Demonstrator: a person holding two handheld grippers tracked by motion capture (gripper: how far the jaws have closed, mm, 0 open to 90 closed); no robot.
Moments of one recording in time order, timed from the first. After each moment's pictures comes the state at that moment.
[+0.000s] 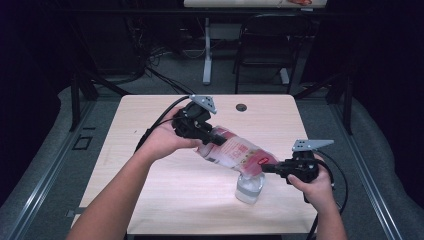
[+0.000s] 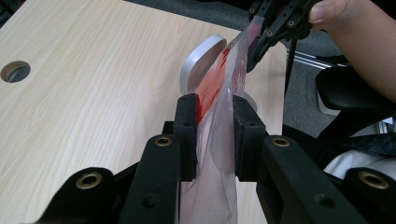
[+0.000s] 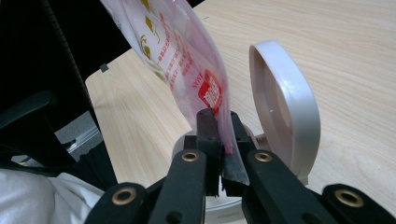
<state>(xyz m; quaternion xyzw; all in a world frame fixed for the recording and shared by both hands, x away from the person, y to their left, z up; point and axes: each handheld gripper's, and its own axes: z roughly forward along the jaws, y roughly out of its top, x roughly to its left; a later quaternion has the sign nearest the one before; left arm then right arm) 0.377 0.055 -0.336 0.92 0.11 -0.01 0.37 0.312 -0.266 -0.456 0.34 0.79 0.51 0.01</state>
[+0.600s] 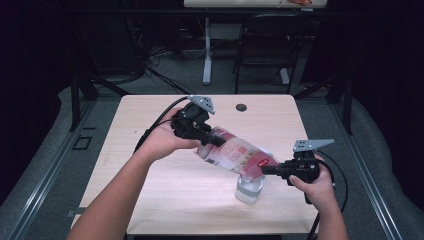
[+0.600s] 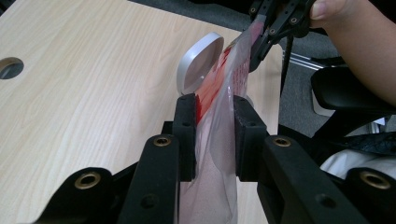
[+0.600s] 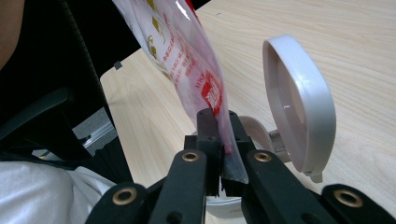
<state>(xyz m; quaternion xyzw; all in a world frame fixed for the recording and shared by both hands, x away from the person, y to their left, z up) 0.377 0.057 -0.338 0.92 0.12 -0.03 0.37 0.311 -0.268 -0.455 0.33 0.79 0.51 -0.02</state>
